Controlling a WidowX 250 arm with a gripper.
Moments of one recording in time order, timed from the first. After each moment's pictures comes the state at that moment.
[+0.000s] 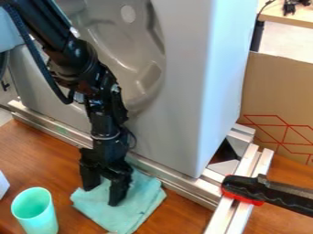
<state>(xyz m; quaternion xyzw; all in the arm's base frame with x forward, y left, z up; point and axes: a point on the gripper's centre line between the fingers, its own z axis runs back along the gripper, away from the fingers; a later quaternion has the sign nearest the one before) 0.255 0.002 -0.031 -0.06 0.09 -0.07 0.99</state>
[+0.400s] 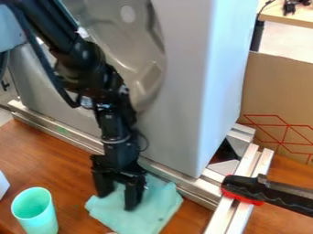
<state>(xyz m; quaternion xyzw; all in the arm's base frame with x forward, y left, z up) 0.251 -0.023 -0.027 -0.08 0.09 -0.08 0.99</state>
